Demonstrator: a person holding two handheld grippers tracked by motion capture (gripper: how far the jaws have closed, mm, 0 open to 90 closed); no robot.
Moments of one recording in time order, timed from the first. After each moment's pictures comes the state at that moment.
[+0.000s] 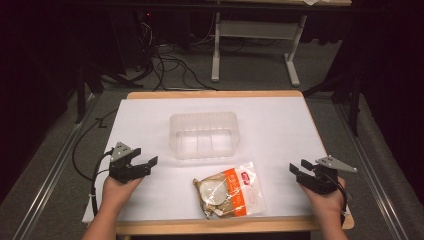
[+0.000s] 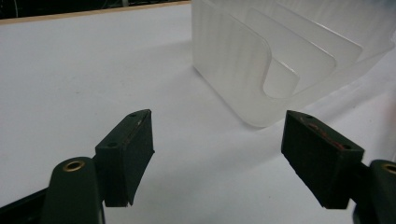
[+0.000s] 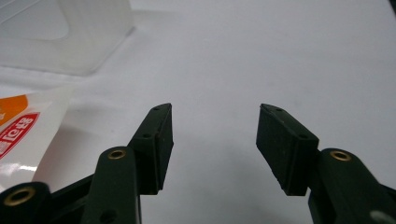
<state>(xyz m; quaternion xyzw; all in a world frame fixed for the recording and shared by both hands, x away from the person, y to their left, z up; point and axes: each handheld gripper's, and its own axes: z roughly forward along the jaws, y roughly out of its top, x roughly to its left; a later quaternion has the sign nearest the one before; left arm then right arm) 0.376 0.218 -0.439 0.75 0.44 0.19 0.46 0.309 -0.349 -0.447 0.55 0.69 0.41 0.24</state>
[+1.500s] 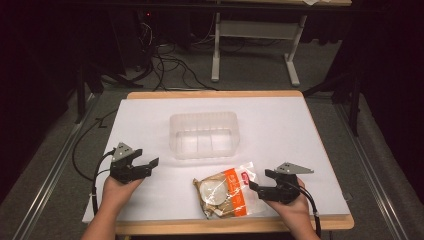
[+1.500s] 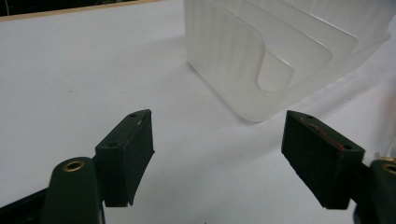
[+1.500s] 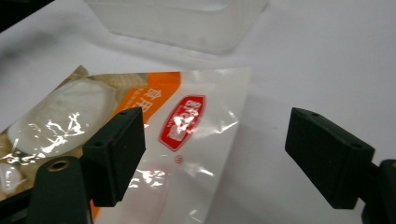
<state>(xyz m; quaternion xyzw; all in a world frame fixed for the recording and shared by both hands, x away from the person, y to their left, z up) 0.377 0.216 -0.440 0.76 0.43 0.19 0.45 0.303 -0.249 -0.452 0.48 0.75 0.43 0.13</state>
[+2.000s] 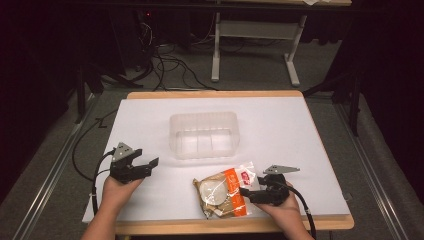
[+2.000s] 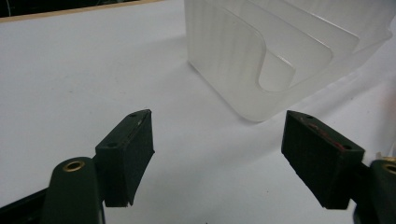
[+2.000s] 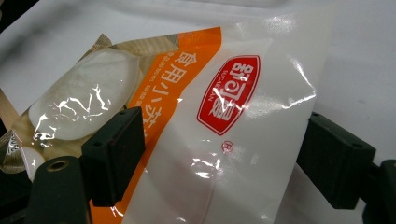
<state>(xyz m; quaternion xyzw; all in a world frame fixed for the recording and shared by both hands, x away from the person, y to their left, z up) 0.376 0.216 -0.440 0.76 0.43 0.19 0.45 0.310 -0.232 -0.470 0.48 0.77 0.42 0.05</state>
